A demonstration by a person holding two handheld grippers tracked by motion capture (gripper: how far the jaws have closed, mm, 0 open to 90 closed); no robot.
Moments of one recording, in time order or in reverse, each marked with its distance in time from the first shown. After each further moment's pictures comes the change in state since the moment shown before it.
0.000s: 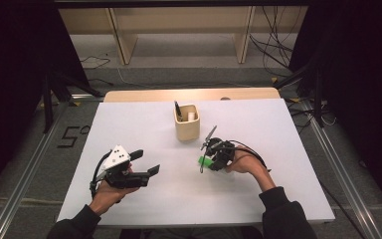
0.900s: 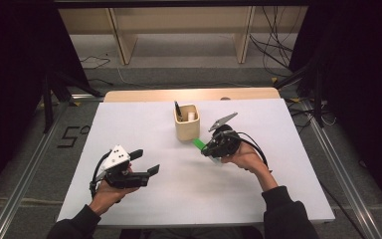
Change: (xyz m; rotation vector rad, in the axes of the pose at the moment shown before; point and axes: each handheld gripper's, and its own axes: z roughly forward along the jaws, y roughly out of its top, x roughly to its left) left arm 0.000 0.000 -0.001 -0.009 0.001 -0.001; right arm -0.016 -0.006 -0.033 -0.389 0.089 0.198
